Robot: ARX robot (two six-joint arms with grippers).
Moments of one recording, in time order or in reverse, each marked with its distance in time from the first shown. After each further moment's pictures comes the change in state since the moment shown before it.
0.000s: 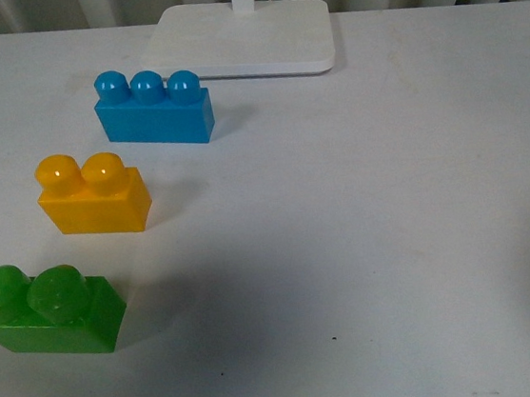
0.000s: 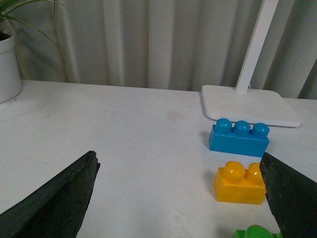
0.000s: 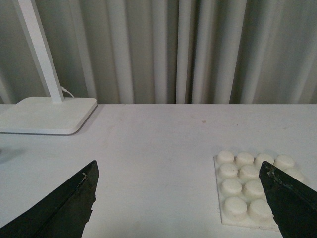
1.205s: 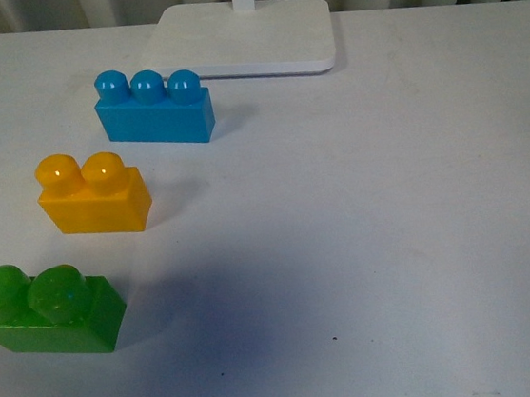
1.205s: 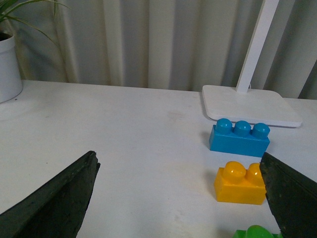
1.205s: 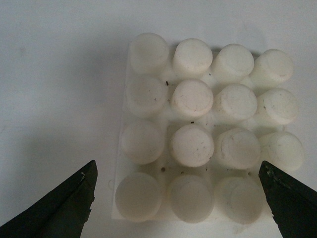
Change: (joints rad) left arm 0.000 0.000 0.000 0.000 0.000 0.000; right arm -0.338 1.446 0.577 0.119 -0.079 -0.259
